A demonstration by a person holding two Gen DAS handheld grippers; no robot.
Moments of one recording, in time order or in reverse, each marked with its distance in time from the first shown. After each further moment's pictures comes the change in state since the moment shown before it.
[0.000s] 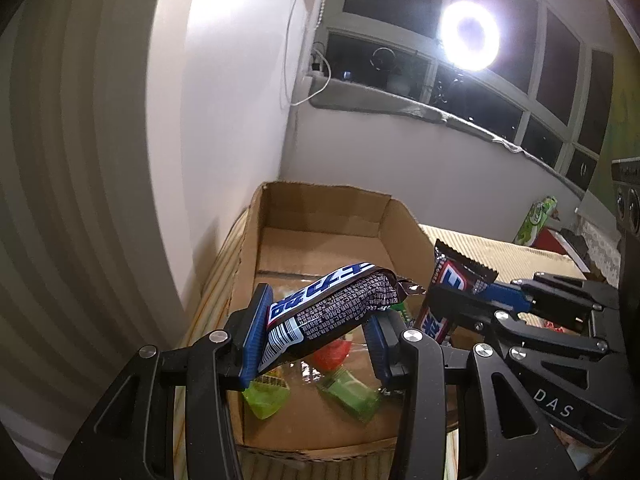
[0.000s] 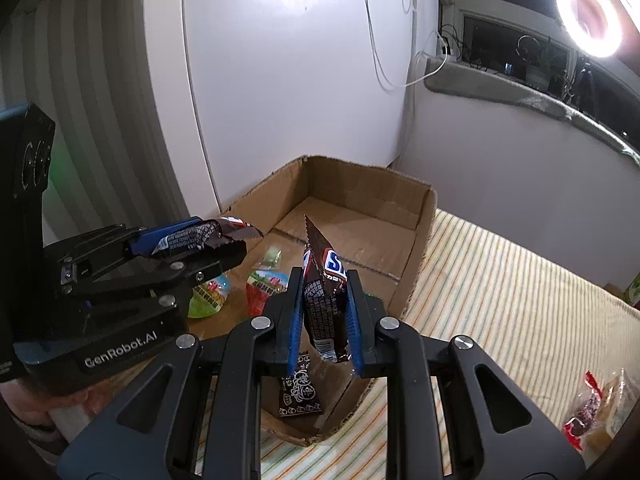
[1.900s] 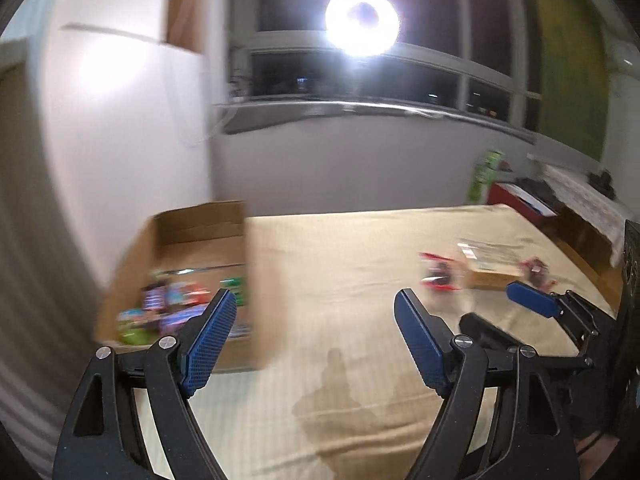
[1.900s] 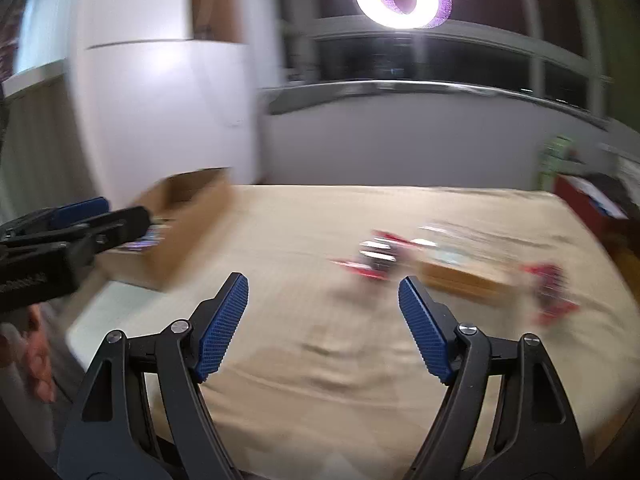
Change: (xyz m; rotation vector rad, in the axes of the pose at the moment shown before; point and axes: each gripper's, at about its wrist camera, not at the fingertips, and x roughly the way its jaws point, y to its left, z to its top) left arm -0.058 -0.193 -0.034 0.241 -0.020 -0.072; right arm -0.203 -0.145 -0.173 0.343 -0.150 -0.359
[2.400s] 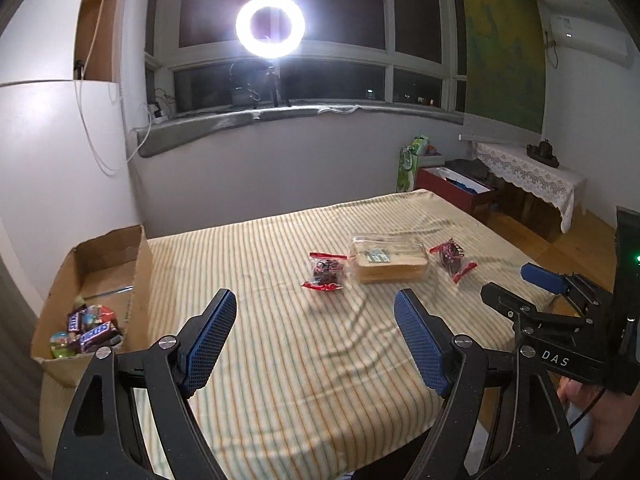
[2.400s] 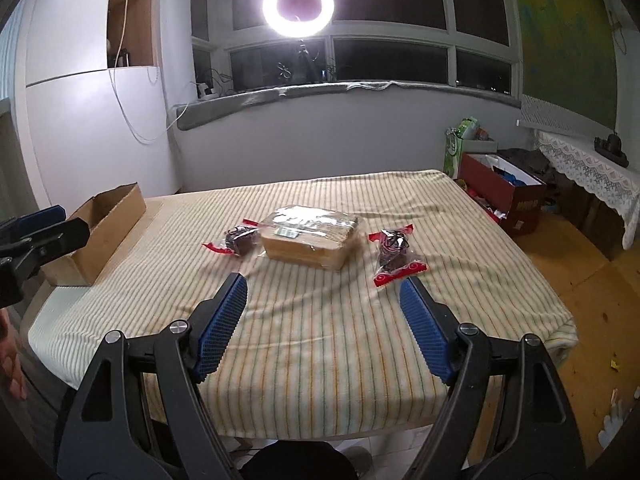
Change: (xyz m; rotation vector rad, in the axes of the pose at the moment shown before) left arm -0.025 -0.075 -0.002 0.115 -0.020 -0.168; right arm -0.059 -0.066 -0.016 0.076 -0.018 -0.173
